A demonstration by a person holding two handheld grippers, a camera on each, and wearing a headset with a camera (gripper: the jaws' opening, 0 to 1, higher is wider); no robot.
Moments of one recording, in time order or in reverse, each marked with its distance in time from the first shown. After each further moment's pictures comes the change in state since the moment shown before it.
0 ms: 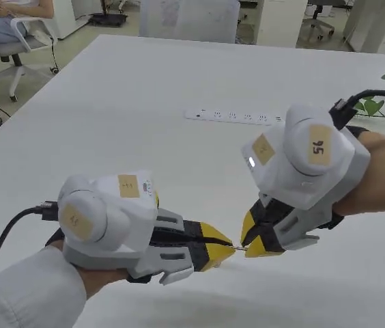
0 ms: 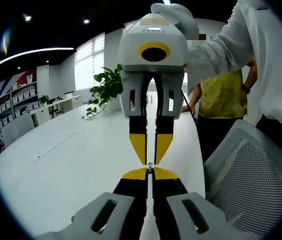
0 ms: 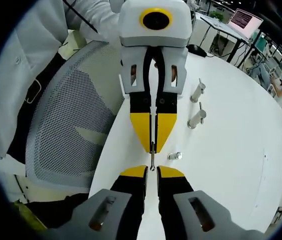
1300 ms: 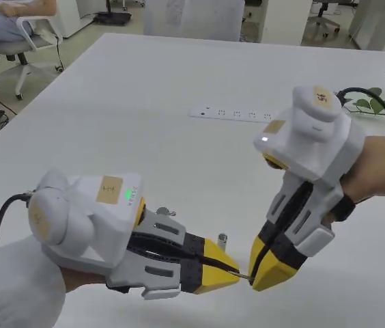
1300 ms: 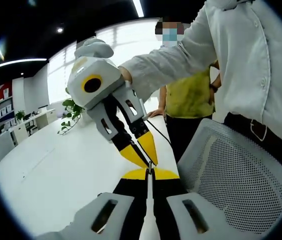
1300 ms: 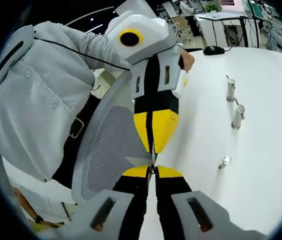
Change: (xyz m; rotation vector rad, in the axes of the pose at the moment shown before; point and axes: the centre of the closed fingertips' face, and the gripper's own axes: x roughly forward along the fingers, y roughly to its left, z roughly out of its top) left arm -0.014 -0.042 0.010 0.113 -0.051 -0.235; right arm -0.005 0.053 0.023 0.248 -0.232 0.470
